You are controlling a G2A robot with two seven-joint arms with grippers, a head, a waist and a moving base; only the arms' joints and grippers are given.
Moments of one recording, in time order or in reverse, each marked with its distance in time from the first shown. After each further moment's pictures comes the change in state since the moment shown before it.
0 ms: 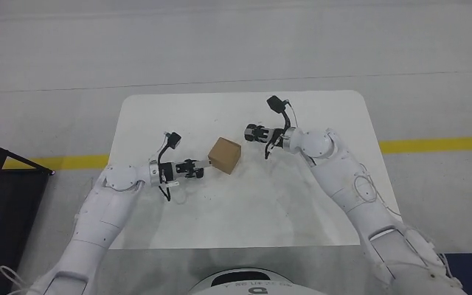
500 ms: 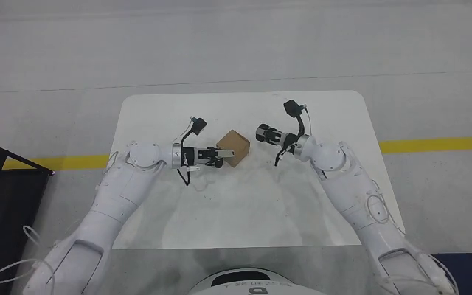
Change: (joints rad) left arm -0.236 -0.077 0.218 0.120 0.013 0.024 0.068; right arm -0.178 0.047 0.130 -0.189 -0.047 -0.006 -0.076
